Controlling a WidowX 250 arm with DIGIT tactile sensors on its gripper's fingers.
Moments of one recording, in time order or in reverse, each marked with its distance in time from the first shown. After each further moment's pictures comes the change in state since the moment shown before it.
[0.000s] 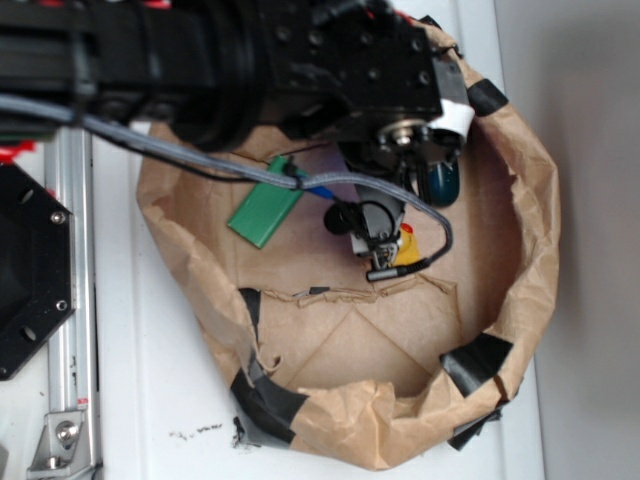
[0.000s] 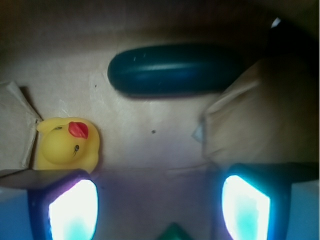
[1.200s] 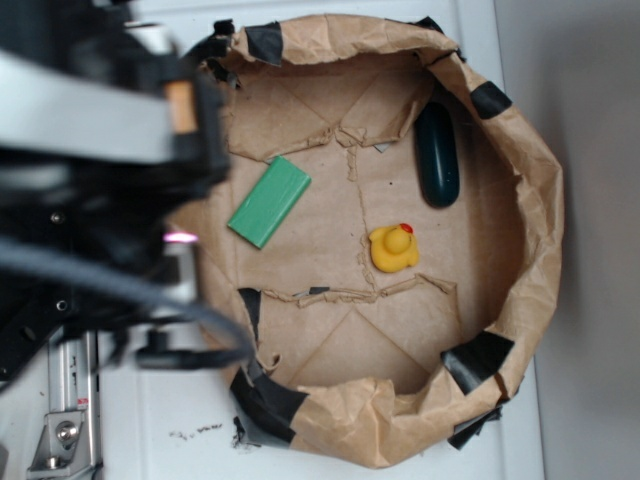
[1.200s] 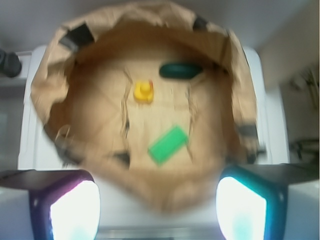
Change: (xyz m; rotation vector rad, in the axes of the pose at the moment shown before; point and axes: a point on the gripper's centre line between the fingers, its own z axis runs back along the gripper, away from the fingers) arm -0.072 -0.020 0.169 0.047 -0.160 -0.183
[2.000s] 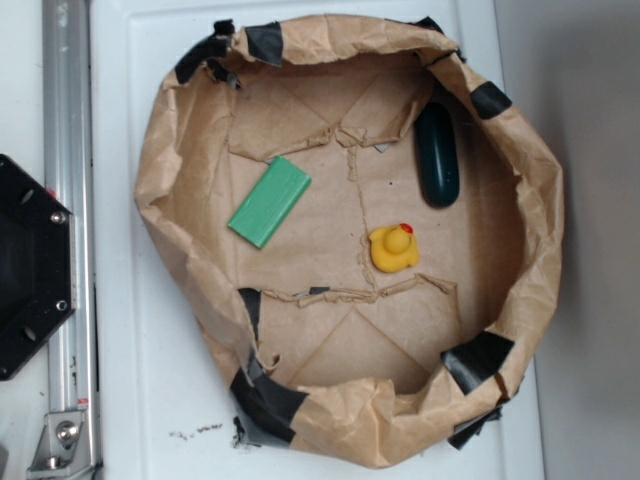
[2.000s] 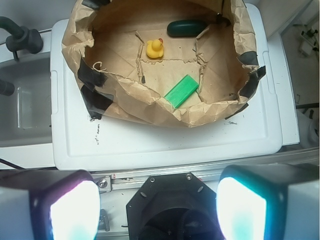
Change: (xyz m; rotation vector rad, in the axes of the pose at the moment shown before) arm -0.077 -0.024 0.051 -0.064 0.084 0.108
